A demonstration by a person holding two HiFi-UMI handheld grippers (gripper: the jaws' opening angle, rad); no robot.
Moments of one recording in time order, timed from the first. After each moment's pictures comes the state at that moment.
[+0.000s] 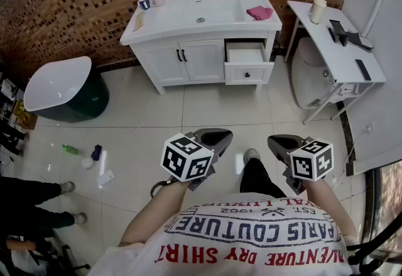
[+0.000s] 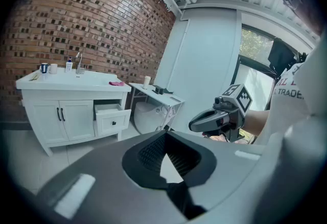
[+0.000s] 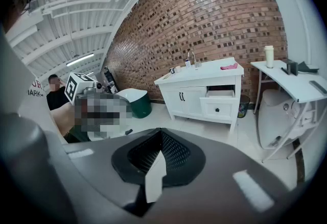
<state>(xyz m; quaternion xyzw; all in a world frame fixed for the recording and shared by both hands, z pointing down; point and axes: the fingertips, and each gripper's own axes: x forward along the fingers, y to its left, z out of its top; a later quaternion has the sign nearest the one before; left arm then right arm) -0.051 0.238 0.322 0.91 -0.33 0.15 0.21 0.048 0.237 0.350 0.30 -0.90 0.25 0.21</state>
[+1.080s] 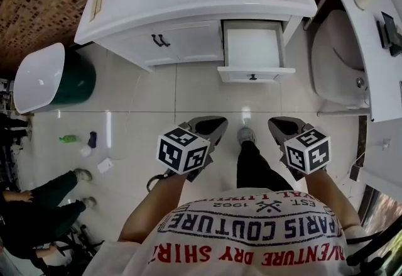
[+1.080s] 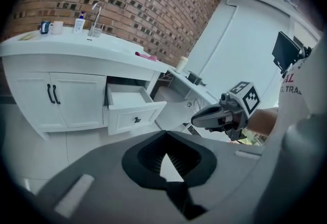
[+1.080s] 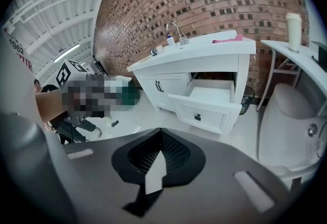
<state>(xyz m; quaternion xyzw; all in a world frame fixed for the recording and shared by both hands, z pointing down) -0.055 -0.122 0.464 0.83 -0.36 0.21 0.37 0.056 -0.136 0.490 0.26 -0.86 0.31 0.30</state>
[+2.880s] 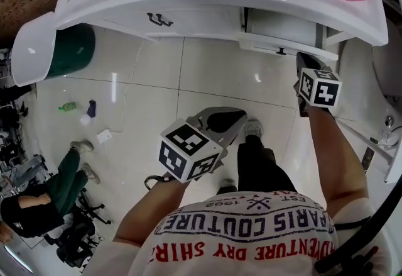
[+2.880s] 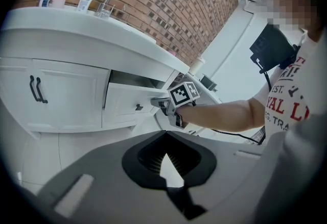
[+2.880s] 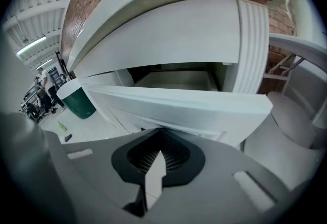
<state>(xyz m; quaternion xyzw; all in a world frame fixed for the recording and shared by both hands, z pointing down) -0.066 -0.258 0.537 0.81 -0.36 0.19 0.43 0.036 -0.443 0.683 0.41 -0.80 0.30 0.31</state>
